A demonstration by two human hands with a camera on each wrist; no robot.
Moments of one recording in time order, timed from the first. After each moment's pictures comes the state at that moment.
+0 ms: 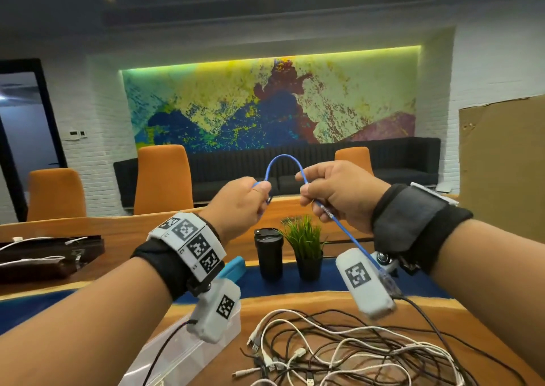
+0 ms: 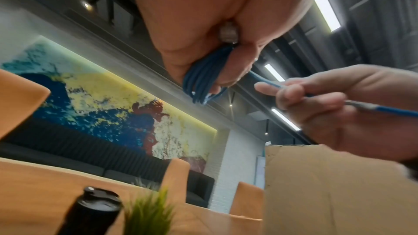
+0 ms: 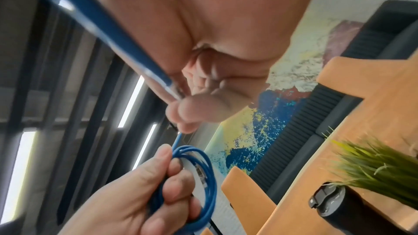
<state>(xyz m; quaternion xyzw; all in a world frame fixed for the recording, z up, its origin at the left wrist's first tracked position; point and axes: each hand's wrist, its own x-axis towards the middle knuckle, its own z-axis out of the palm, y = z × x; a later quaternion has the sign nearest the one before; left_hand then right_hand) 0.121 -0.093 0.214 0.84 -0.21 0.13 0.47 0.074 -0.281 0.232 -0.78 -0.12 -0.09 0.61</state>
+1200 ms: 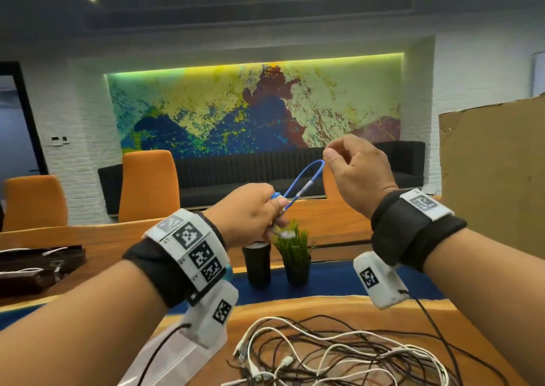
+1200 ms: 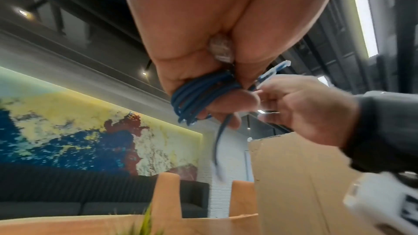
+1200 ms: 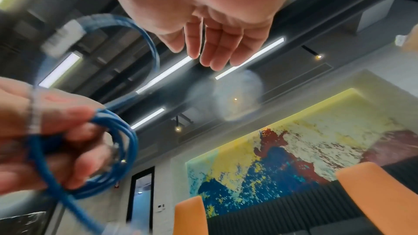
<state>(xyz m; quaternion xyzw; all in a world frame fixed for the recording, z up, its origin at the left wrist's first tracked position) 0.090 -0.122 0.230 0.89 -0.31 0.09 0.33 0.096 -0.337 0.235 -0.81 -0.07 -0.49 0.31</state>
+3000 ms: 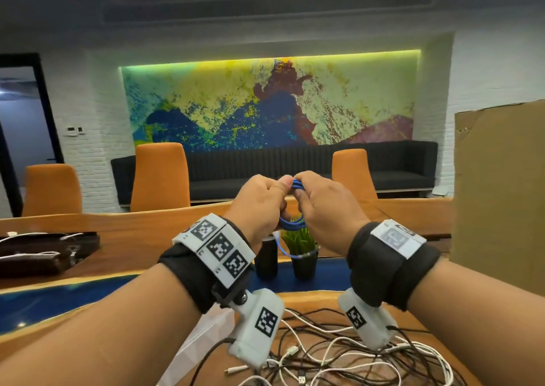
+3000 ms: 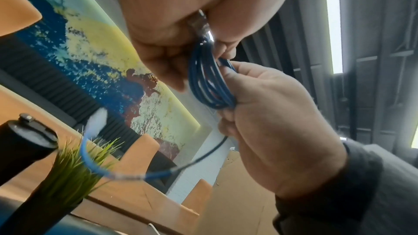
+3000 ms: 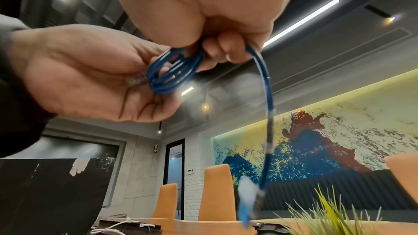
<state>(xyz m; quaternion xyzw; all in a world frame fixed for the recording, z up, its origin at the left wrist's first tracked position) 0.086 -0.133 0.209 0.77 -0.24 0.09 0.59 0.083 -0.274 0.194 -0.88 -0.19 -0.37 0.22</state>
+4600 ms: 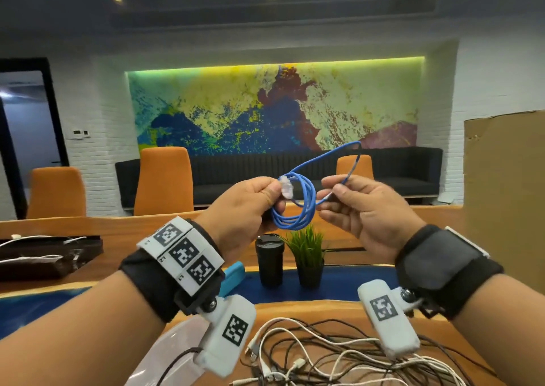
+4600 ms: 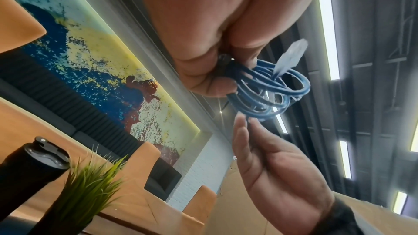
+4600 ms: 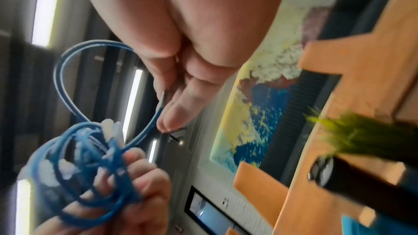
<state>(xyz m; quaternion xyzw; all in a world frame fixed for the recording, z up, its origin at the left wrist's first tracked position) 0.087 -0.096 0.217 0.71 -0.30 0.01 0.64 0.071 -0.301 0.202 -0.58 -0.16 -0.11 0.79</state>
